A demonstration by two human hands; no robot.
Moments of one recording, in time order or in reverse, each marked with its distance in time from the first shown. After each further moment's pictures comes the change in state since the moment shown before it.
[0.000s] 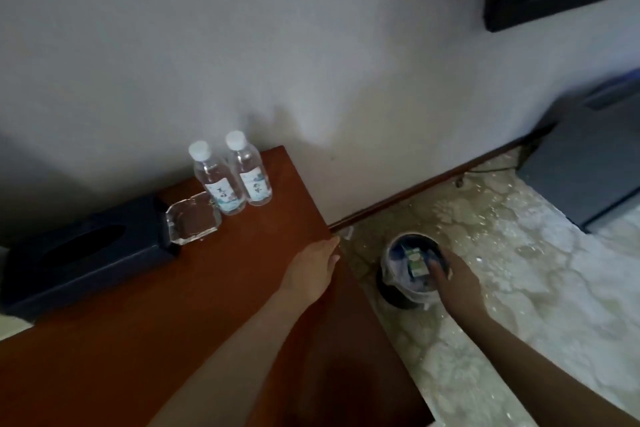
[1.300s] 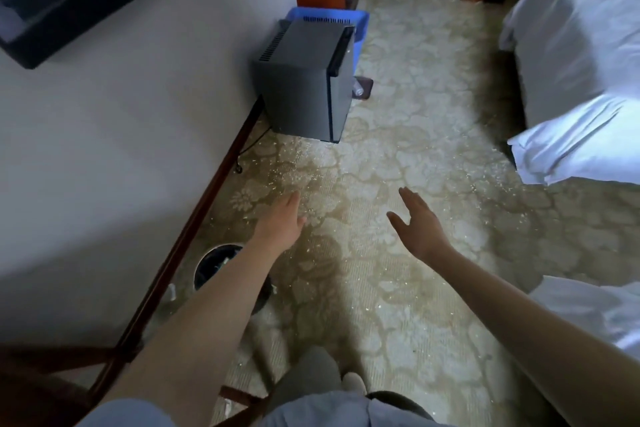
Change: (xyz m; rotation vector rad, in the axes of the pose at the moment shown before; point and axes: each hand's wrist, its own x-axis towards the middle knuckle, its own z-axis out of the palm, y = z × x) left_hand 0.078 0.439 0.193 0.387 -0.333 0.612; right_hand -0.069 0.286 -0.318 -0.002 0.358 0.341
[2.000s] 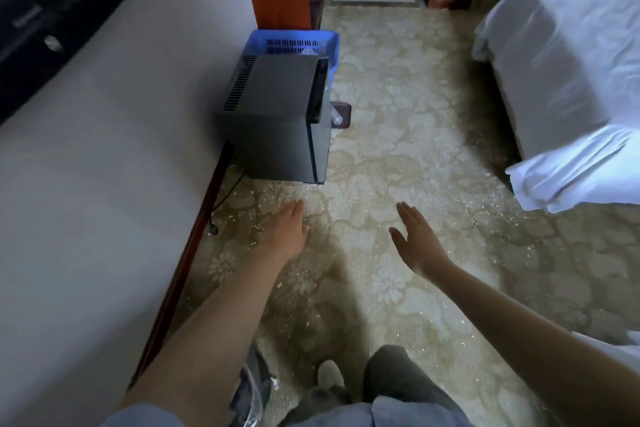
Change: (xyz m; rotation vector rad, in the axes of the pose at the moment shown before) left_hand 0.291 -0.017 -0.086 0.035 -0.056 0.117; right_hand 0.267 -0.039 -0.023 -0.059 0.014 0.108
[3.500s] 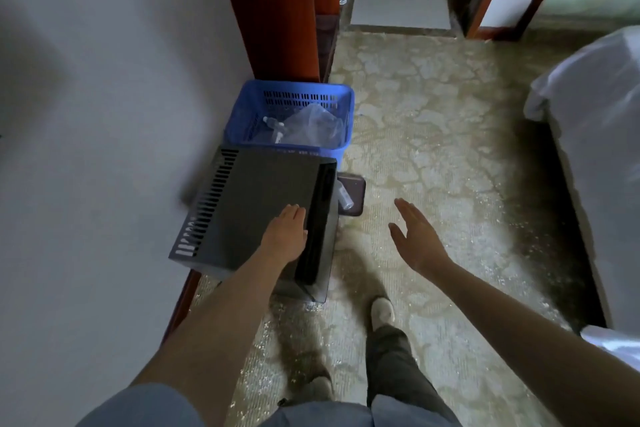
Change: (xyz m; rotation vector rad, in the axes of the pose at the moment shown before) left_hand 0.608 -0.003 -0.195 0.124 -0.087 0.010; right_hand 0.621 -0.064 -0.170 0.060 -0.008 -0.051
